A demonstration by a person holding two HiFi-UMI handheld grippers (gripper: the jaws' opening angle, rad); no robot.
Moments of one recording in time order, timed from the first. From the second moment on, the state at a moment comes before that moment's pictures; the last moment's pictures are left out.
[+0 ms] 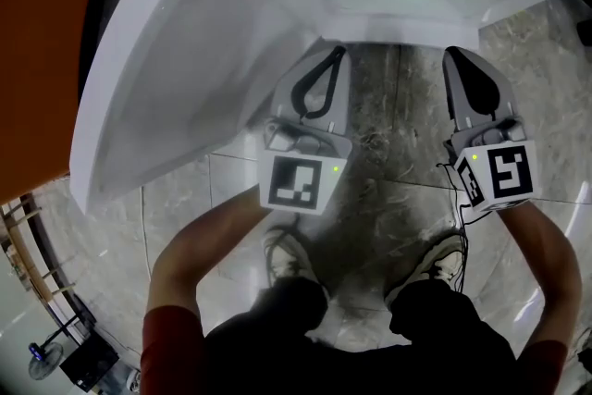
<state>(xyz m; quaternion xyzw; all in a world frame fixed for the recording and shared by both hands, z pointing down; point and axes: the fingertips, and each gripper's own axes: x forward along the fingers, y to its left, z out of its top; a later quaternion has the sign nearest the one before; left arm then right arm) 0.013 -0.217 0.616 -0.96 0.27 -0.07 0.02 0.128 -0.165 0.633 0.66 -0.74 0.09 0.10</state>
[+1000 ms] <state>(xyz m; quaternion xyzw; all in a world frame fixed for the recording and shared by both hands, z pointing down) 0.017 -0.209 0.613 -0.96 0.27 -0.06 0.00 0.127 -0.180 0.638 0.66 -0.74 0.09 0.10</state>
